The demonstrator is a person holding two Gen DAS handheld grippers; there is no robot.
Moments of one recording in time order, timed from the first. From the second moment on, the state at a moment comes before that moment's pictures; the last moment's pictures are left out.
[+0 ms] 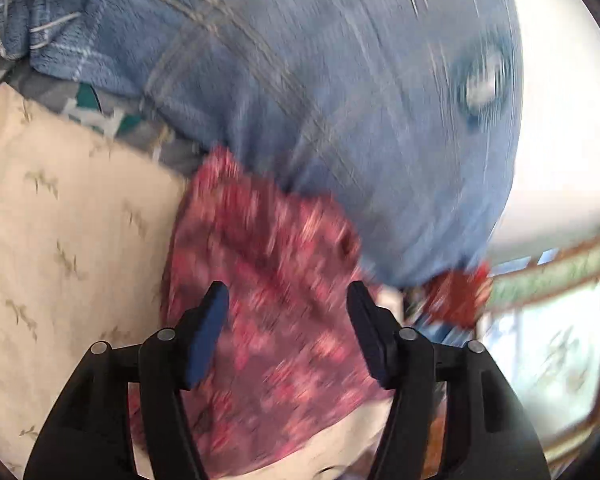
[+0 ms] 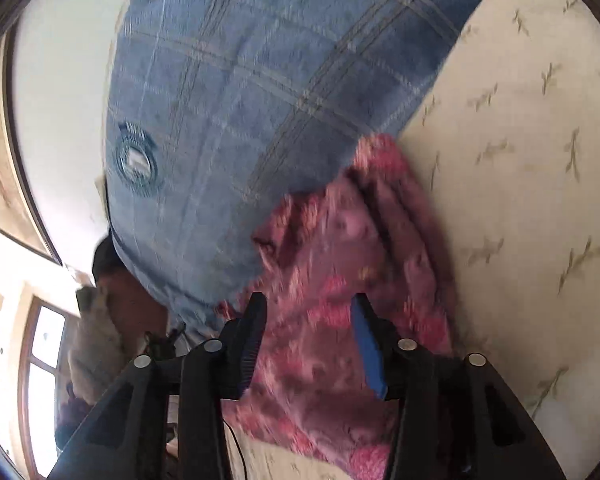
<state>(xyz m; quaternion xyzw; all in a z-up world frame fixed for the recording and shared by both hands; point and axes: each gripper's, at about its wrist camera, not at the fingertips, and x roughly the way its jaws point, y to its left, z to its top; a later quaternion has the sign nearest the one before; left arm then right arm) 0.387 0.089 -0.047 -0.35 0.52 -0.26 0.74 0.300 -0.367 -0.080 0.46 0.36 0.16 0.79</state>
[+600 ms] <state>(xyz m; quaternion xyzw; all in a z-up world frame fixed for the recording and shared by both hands) 0.443 0.101 -0.039 -0.30 0.53 -0.16 0.77 0.367 -0.407 -0.037 0.40 0.32 0.05 0.86</state>
